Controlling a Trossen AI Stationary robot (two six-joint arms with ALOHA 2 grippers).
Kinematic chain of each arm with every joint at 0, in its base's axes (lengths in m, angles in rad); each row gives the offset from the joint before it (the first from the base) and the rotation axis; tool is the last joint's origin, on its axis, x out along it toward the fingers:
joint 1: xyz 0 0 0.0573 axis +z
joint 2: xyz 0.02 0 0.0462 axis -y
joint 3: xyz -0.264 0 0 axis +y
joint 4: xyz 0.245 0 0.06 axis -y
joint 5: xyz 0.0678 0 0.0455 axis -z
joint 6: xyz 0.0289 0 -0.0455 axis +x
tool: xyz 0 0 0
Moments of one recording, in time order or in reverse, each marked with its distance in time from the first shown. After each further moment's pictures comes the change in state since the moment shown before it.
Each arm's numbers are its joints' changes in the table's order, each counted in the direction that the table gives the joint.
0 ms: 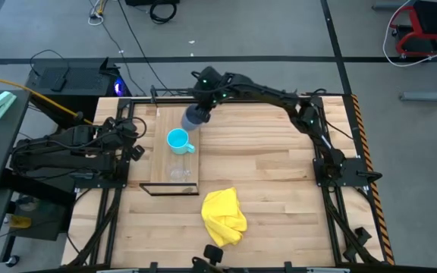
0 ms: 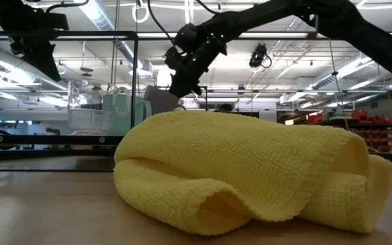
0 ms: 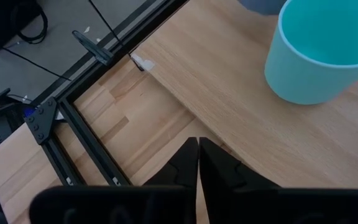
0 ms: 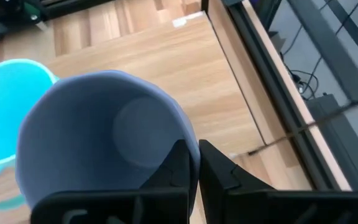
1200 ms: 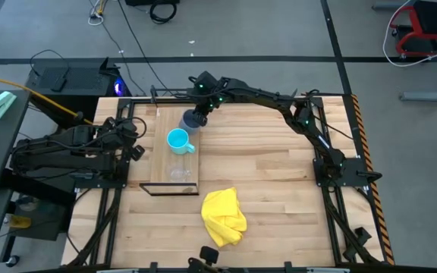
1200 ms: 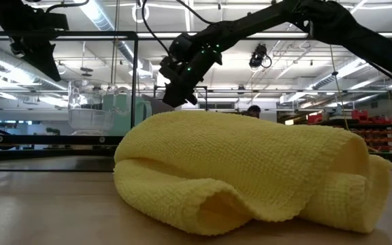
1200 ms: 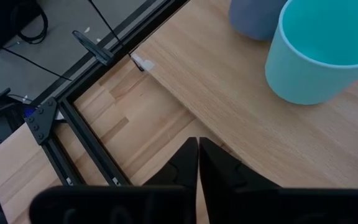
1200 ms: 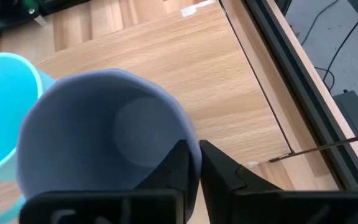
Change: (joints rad) left arm 0.000 0.000 0.000 0.001 0.000 0.000; right arm 0.008 -0.059 -0.001 0.049 -0.025 0.022
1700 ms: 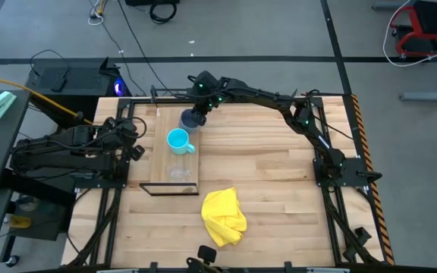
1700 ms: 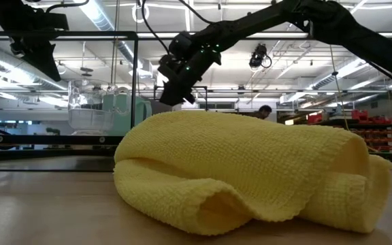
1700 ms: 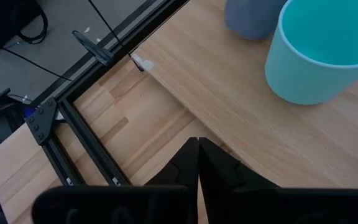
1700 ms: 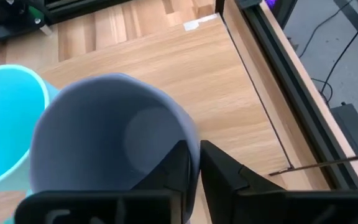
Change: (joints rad) left arm 0.000 0.000 0.000 0.000 0.000 0.000; right arm 0.002 0.000 0.000 0.040 -0.002 -0.014
